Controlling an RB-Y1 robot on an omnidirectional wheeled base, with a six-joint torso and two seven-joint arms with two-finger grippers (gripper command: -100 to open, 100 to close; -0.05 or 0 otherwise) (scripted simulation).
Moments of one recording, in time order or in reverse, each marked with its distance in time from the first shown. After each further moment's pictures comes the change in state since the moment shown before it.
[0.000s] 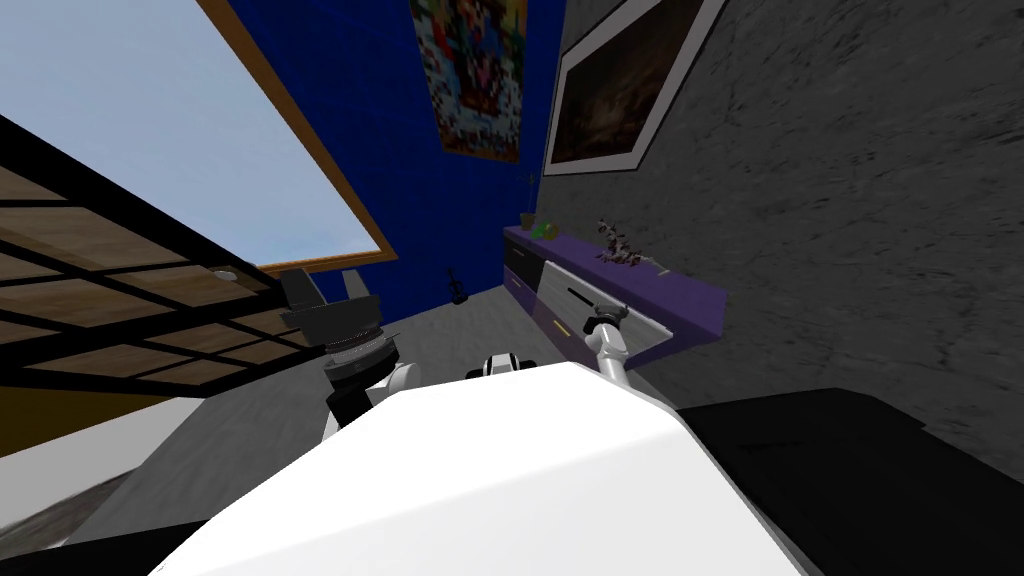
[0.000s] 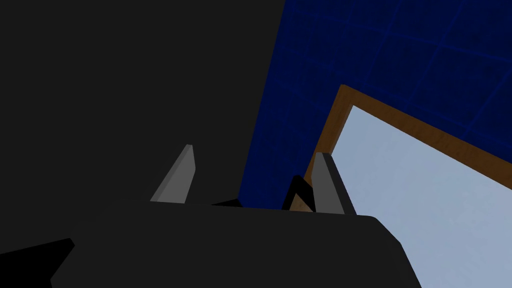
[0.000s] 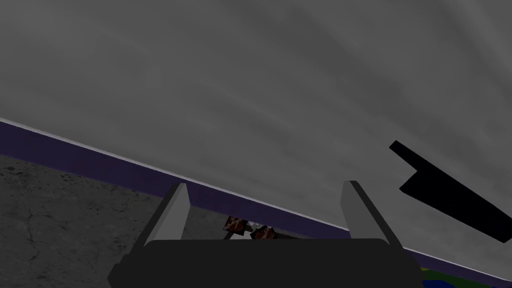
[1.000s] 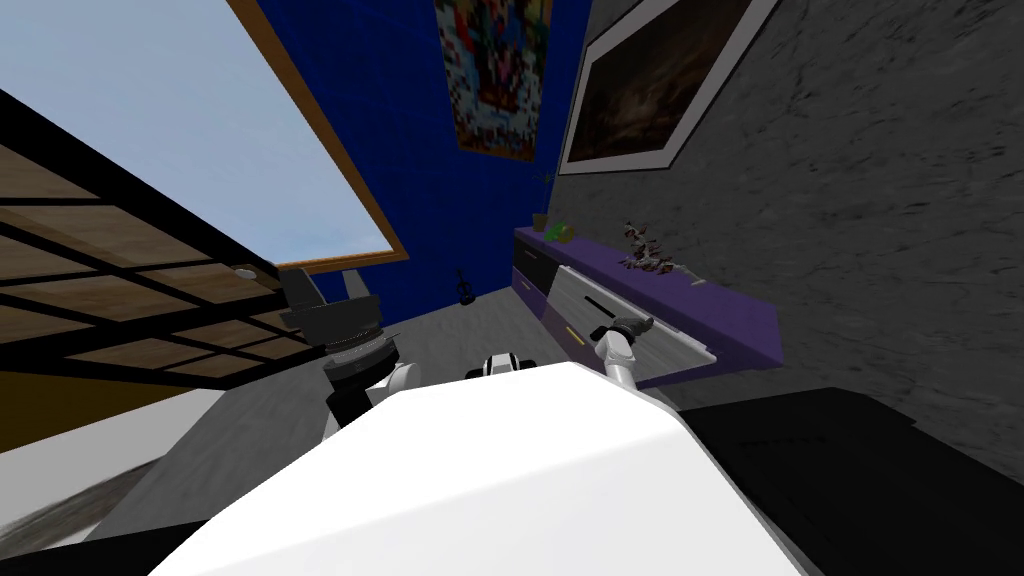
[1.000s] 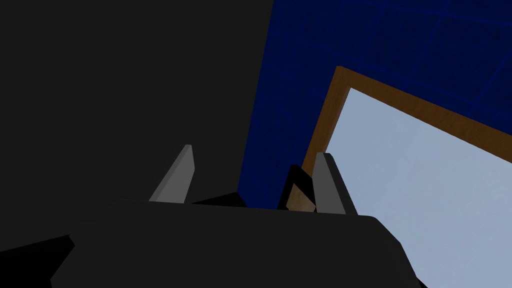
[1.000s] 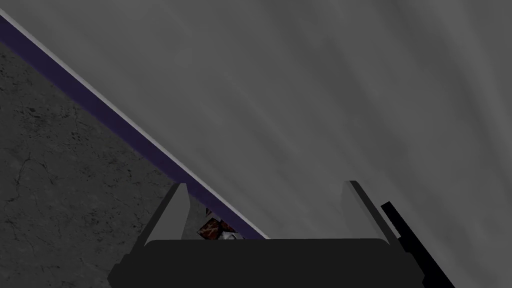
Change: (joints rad) left arm 0.000 0.000 0.000 0.000 0.000 0.000 0.000; right arm 0.026 -0.021 -0.074 0.101 0.177 0.164 0.063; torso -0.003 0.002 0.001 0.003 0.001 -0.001
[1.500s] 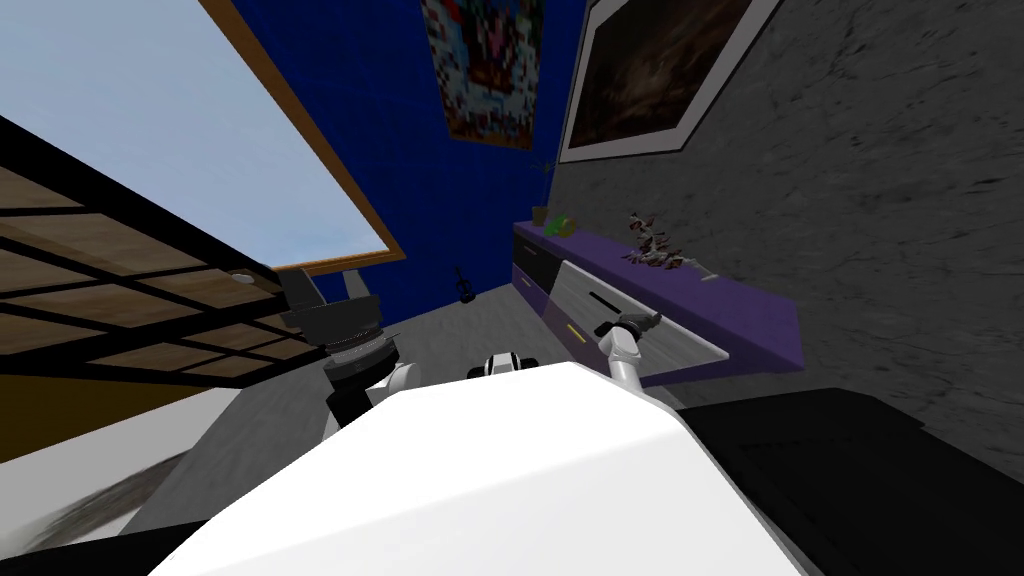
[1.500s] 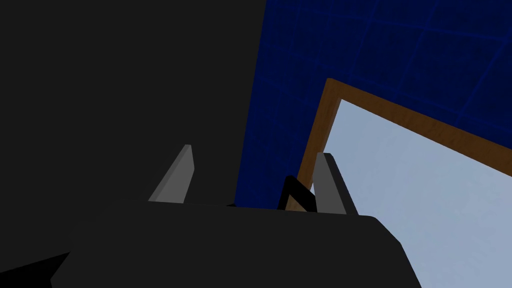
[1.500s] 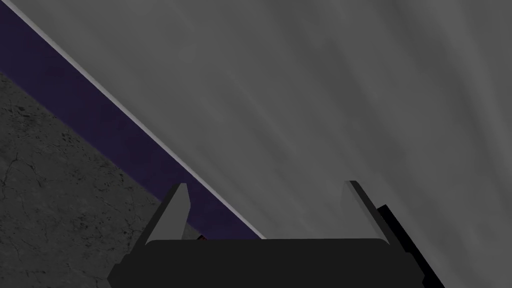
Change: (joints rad) left arm 0.000 0.000 0.000 0.000 0.000 0.000 0.000; right arm -0.023 -0.030 -0.032 -0.023 -0.032 -0.001 0.067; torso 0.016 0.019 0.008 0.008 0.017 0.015
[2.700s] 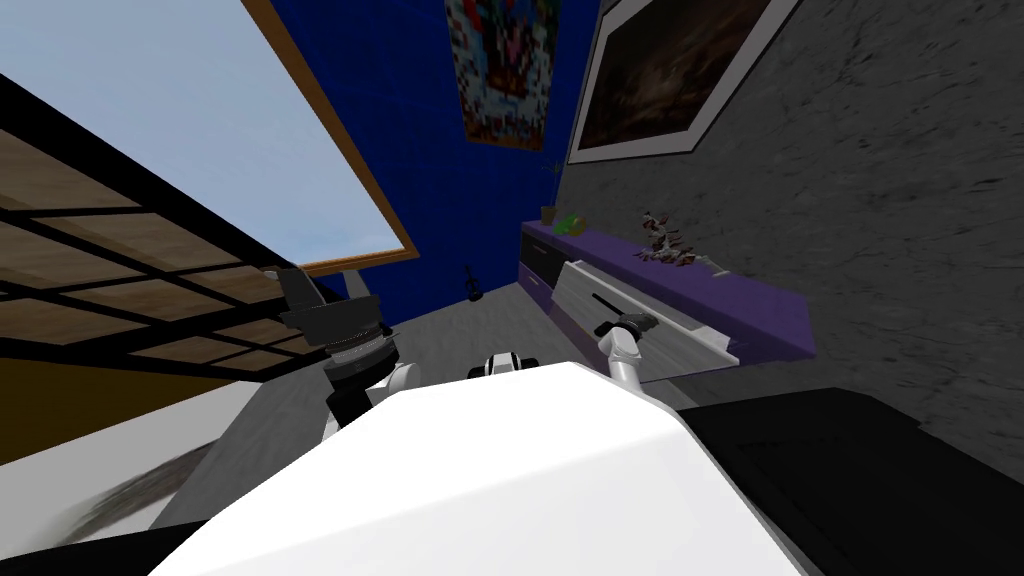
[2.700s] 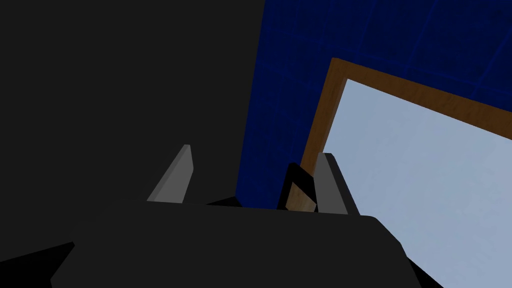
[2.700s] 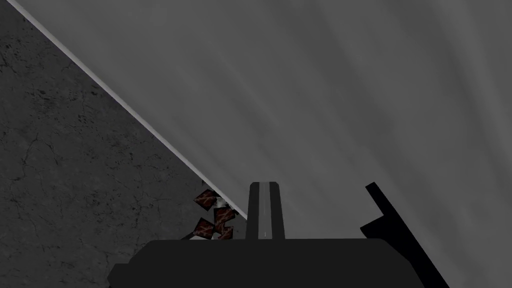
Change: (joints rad) left arm 0.000 0.000 0.000 0.000 0.000 0.000 0.000; right arm 0.008 0.009 0.001 -0.023 -0.005 0.001 0.012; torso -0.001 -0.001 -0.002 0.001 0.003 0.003
